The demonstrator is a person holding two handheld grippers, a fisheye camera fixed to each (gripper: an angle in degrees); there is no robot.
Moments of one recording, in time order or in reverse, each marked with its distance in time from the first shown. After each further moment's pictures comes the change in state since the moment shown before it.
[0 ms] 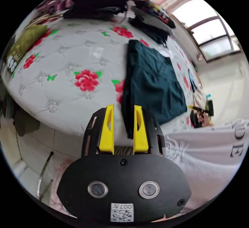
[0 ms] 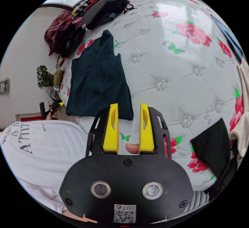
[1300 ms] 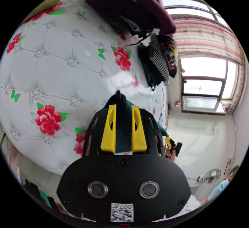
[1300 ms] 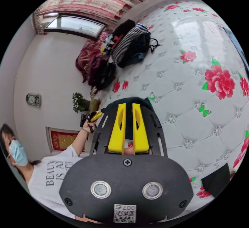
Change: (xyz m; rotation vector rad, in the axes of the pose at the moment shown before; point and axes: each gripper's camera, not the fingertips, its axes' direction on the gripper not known) left arm -0.242 -0.096 0.014 0.201 0.408 -0.519; right arm 0.063 -0.057 -0.162 0.255 -0.362 0.006
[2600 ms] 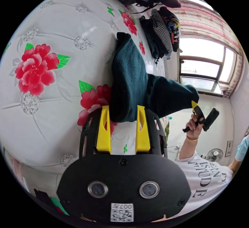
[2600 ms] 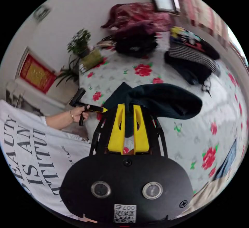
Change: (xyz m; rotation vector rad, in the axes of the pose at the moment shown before) left arm -0.195 0.111 0.008 -0.180 0.115 0.119; right arm -0.165 0.151 0.328 -0.307 0.359 -0.762
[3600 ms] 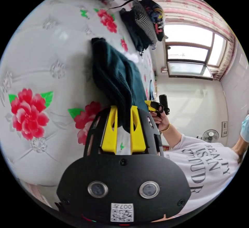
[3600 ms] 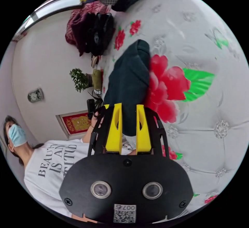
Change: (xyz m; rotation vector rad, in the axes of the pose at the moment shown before) left arm 0.047 -0.058 0.017 -0.124 0.113 0.161; right arm 0.186 0.050 0.260 -0.009 -0.681 0.720
